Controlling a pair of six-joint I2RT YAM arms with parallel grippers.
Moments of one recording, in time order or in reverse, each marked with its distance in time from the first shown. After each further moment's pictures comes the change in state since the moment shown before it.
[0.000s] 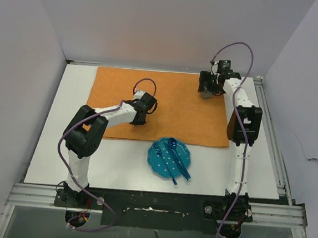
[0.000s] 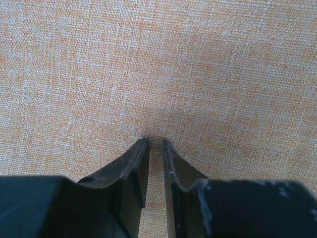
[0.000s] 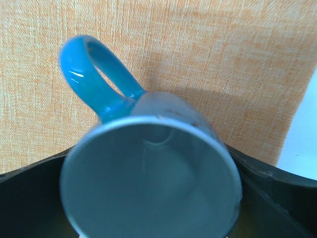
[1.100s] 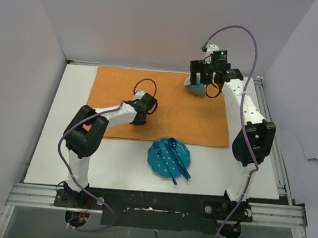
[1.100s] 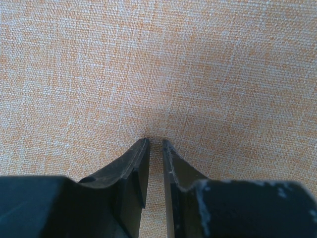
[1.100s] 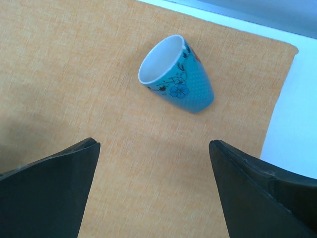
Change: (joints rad) left arm 0.000 0.006 -0.002 0.013 -0.007 0.006; right arm 0.158 -0.419 -0.253 0.063 0.083 -0.032
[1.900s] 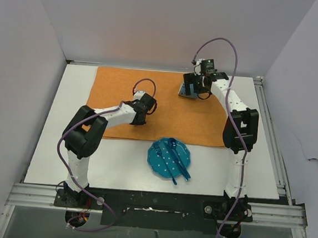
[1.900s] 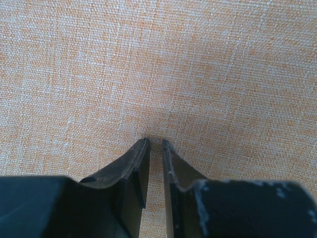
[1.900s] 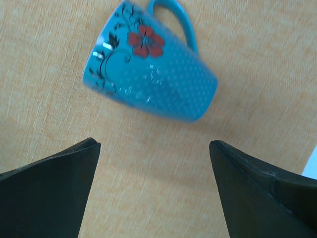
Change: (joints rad) left arm -0.001 -0.015 -0.021 0.014 0.002 -0.012; right arm 0.015 0.176 -0.006 -0.043 0.012 -0.027
